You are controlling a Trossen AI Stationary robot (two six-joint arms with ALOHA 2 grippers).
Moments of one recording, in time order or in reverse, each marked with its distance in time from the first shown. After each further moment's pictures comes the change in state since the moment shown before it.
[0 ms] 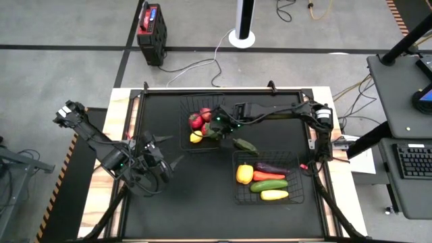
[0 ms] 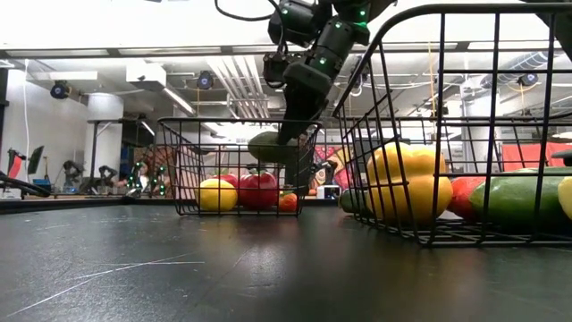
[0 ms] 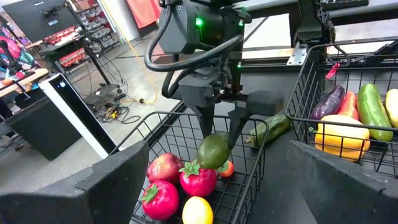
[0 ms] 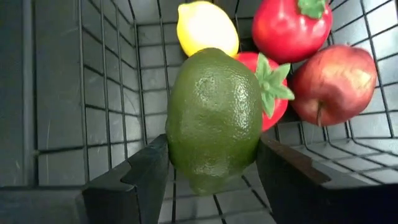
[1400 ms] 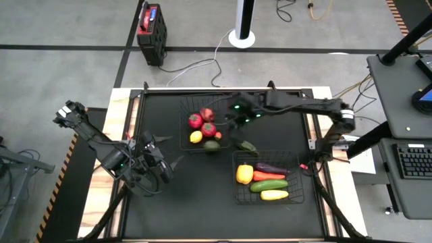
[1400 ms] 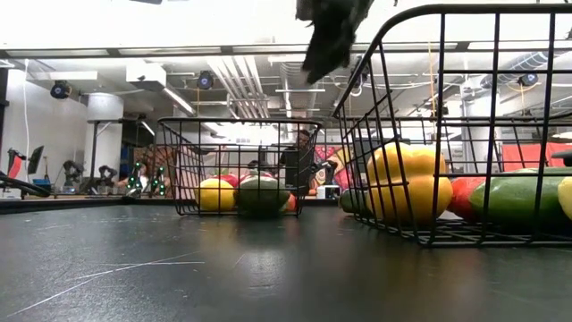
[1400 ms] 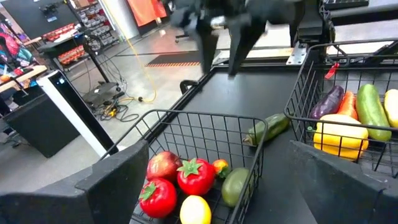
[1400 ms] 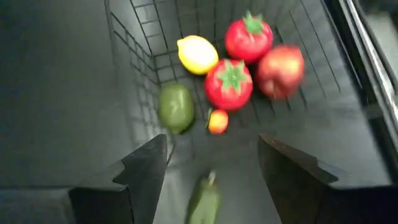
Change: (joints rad) left arm 0.000 0.000 -0.007 -0.001 0.003 -0.020; right arm 0.004 -0.220 0.092 -0.237 0.001 0.161
